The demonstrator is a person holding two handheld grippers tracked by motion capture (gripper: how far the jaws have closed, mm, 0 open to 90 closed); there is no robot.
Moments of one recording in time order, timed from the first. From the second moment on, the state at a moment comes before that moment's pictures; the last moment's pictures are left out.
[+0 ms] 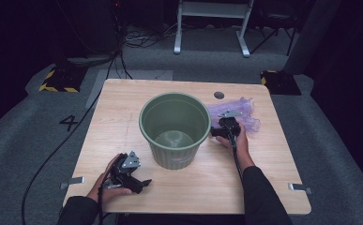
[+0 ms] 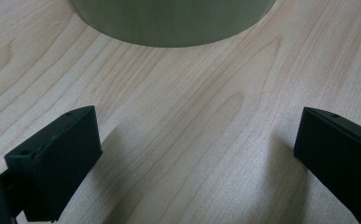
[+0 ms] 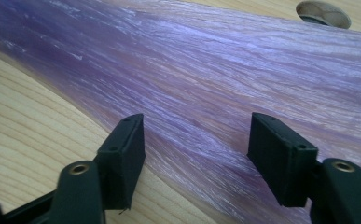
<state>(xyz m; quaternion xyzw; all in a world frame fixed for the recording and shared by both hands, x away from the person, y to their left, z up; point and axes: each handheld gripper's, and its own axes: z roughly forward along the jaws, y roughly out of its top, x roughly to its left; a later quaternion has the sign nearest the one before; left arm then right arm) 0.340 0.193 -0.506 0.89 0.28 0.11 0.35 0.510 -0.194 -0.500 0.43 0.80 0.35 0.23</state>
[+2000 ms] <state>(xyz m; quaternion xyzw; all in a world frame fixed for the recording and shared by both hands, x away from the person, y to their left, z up) 0.342 0.190 -0.506 0.88 0.29 0.11 0.35 0.421 -0.198 -0.461 0.30 0.82 0.46 0.14</state>
